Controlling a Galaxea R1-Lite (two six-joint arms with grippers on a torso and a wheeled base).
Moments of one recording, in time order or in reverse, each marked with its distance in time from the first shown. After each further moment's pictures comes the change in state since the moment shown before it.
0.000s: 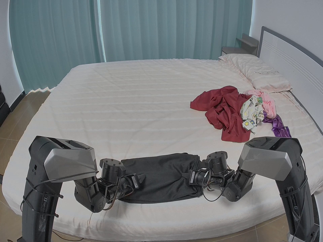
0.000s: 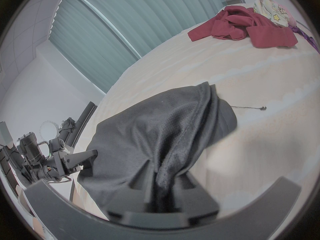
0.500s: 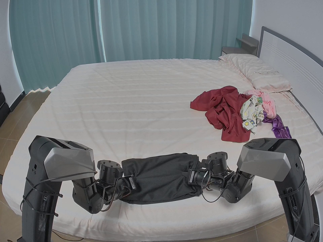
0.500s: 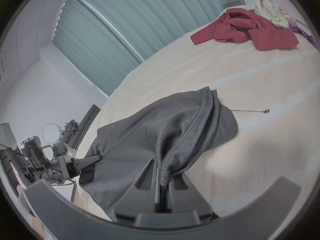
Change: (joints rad) left arm 0.015 0.006 0.032 -0.027 0.014 0.004; right arm 0.001 0.010 0.010 -0.068 -0.003 0.012
